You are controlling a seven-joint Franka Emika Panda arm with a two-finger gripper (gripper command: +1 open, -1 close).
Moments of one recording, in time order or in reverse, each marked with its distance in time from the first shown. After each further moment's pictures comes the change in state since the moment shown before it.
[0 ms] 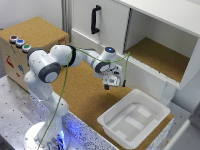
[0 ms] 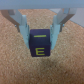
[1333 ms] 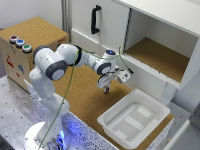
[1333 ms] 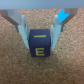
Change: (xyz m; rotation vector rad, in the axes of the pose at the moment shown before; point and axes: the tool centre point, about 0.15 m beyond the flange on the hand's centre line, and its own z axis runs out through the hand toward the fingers) arm 0.008 0.006 0.042 0.077 -0.021 -0.840
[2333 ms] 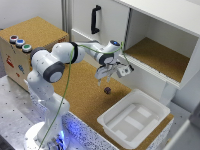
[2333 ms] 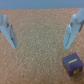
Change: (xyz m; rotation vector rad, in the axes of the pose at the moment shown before) arm 0.025 -0.047 -0.077 0.172 0.093 0.570
